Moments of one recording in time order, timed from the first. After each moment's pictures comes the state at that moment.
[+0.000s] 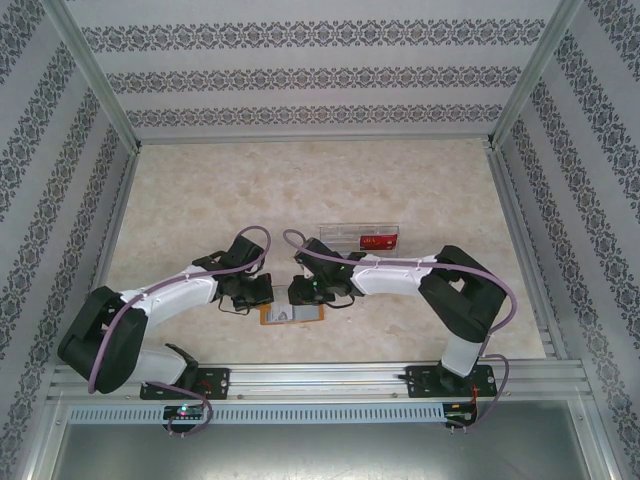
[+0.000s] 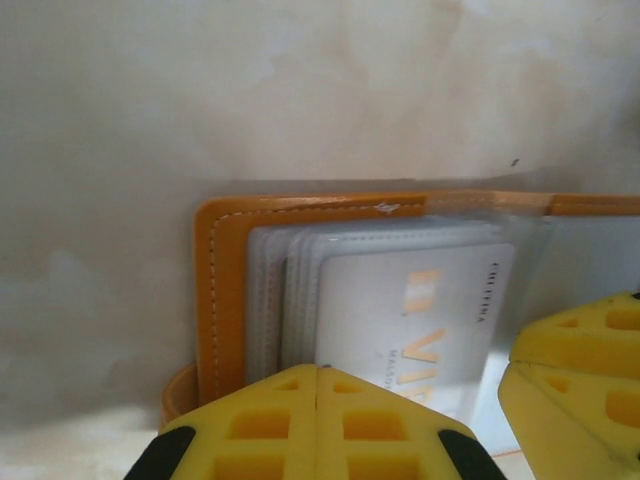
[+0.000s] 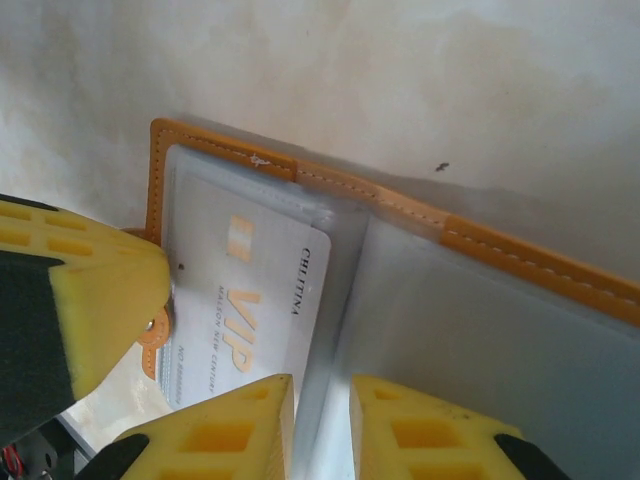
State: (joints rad) left arm -0.51 1.36 0.63 -0.48 0.28 -0.76; right arm 0.93 1.78 0.97 -0.22 -0.32 0.82
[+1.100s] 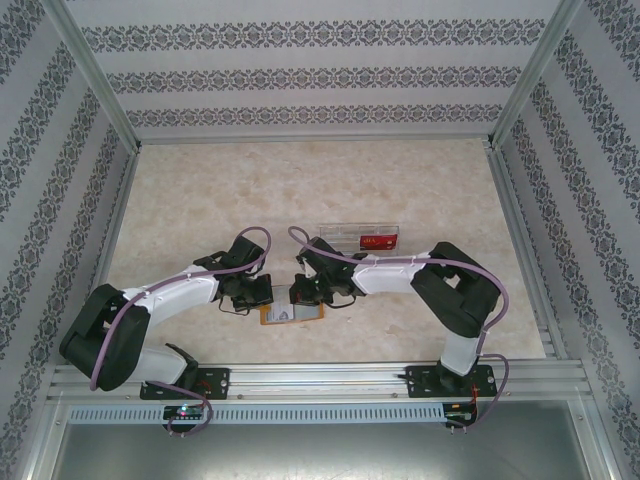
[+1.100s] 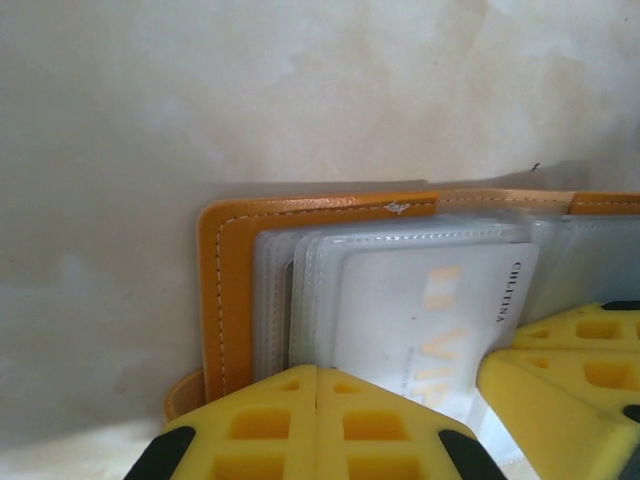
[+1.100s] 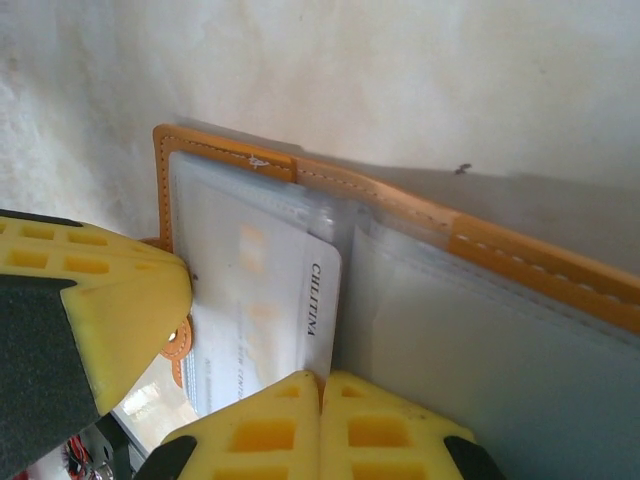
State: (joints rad) left arm -0.51 1.37 0.63 -0.48 0.27 -0.76; right arm 0.89 1.80 0.92 -0.10 -0.43 0.90
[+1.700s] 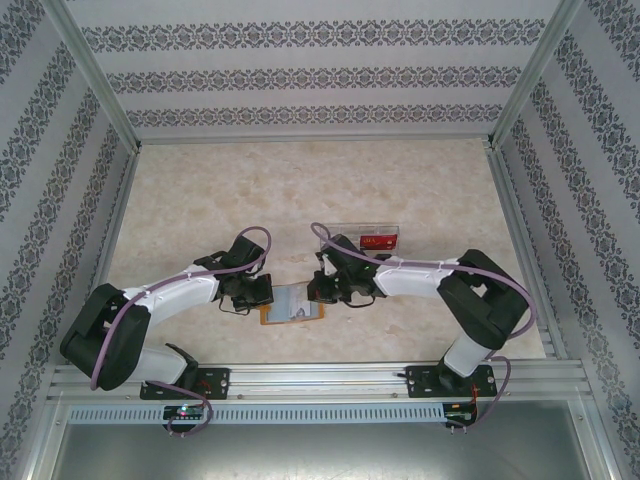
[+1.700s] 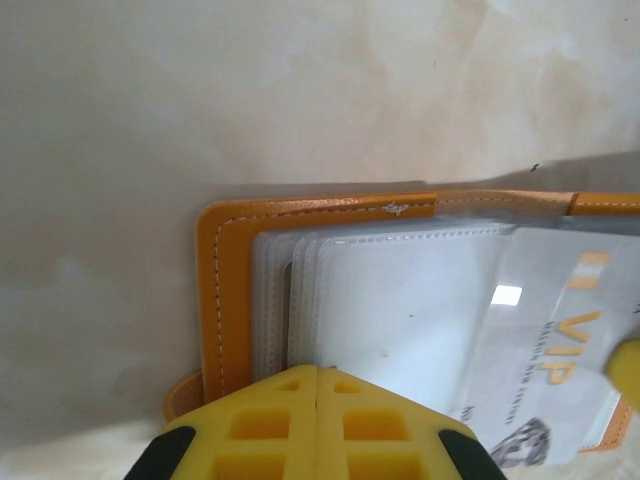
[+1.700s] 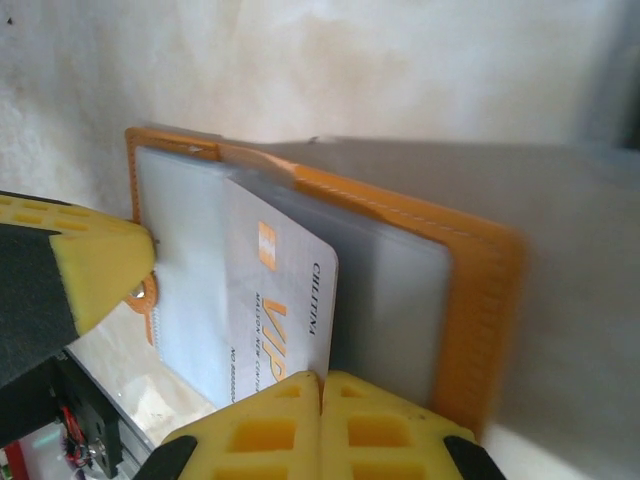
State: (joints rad) left arm -0.51 1.37 0.63 -0.48 0.27 -0.76; right arm 0.80 1.65 0.78 -0.12 -0.44 0.86
